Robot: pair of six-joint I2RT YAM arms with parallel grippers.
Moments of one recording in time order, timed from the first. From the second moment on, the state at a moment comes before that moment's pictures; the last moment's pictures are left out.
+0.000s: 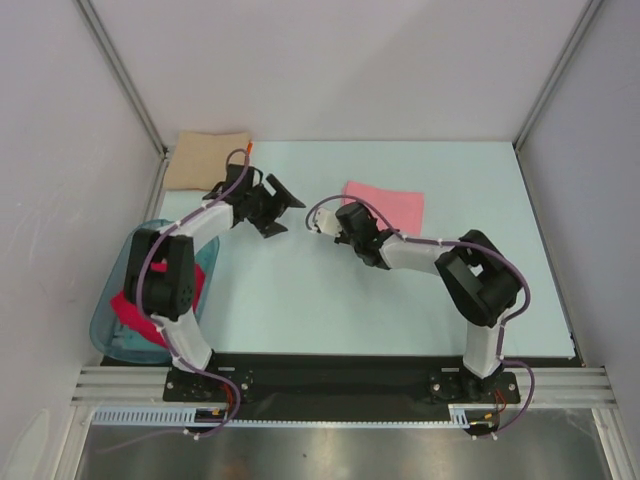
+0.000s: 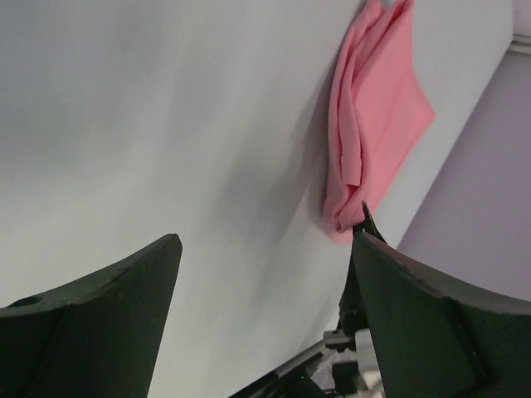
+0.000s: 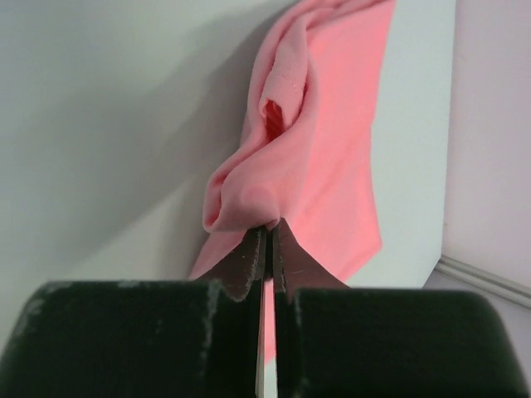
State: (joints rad) left arm -0.21 1.75 1.19 -0.29 0.37 -0.97; right arm 0.75 1.91 1.13 0.07 0.43 -0.81
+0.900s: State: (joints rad) left arm -0.43 2.33 1.68 -0.06 0.40 -1.28; right arm 0.64 1.78 1.08 0.07 0.21 -0.69
